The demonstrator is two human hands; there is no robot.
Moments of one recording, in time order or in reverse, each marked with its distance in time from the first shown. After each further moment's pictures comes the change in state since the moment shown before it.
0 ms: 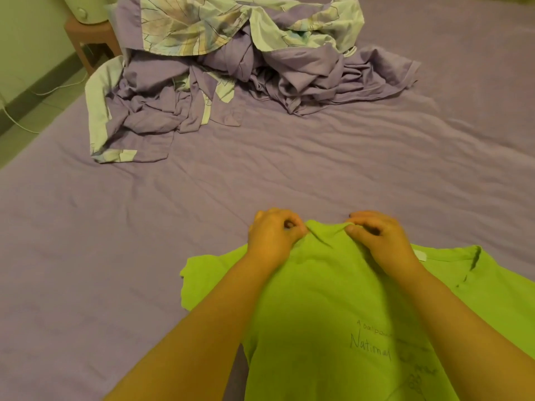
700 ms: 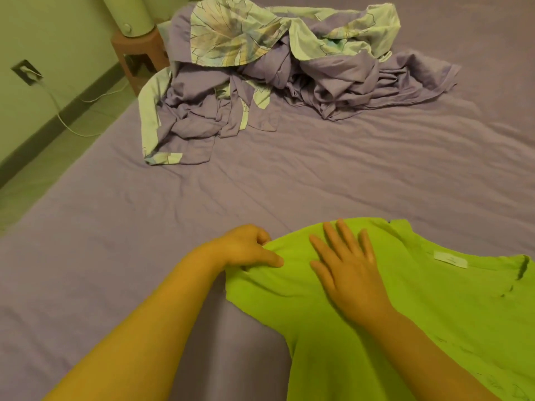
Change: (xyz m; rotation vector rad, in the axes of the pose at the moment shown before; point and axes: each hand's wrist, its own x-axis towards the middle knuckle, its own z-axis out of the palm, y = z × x) left_hand -0.037 -0.024 -0.117 0.130 -0.494 -0.333; right_hand -0.060 -0.050 0.090 -0.822 -0.156 -0.388
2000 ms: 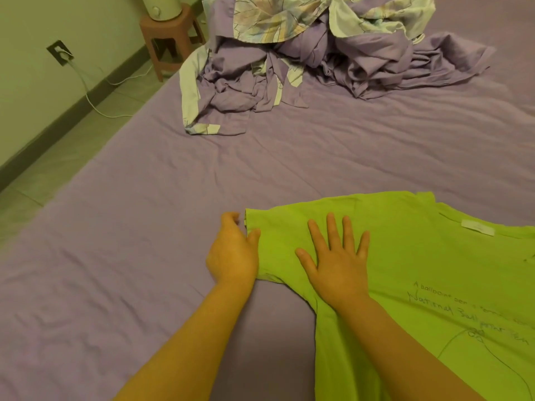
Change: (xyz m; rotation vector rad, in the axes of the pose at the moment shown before) left_hand -0.058 -0.086 0.061 -0.059 0.992 -0.221; right_hand -0.034 -0.097 0.022 -0.030 -0.098 0.185
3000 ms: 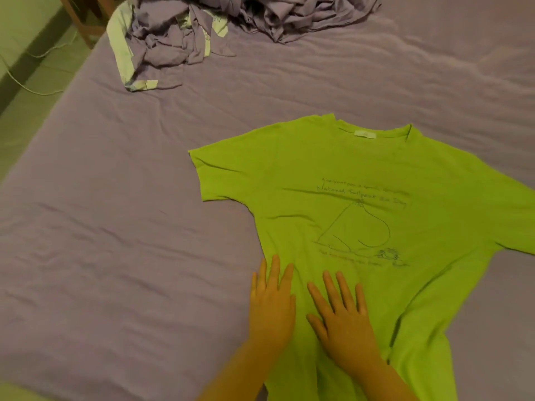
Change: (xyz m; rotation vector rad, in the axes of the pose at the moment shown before) left_hand -0.292 -0.056 0.025 0.339 -0.493 0.668; right_hand -0.322 0.082 0.010 0.041 -0.164 0.014
